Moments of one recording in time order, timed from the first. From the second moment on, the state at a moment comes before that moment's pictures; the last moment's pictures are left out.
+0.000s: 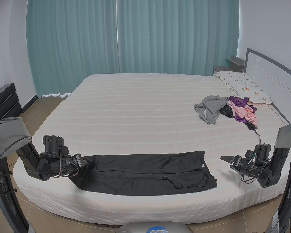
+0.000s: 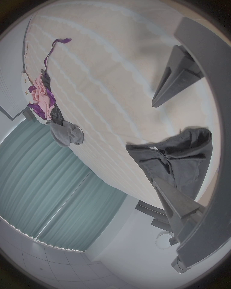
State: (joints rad) left arm -0.02 2.12 -0.64 -0.78 -0.29 -0.47; right arm -0.11 2.25 -0.41 -1.28 0.44 0.57
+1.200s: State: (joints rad) left arm -0.41 2.06 -1.01 -0.36 -0.02 -0.58; right arm -0.10 2.25 -0.41 -1.29 0.43 0.58
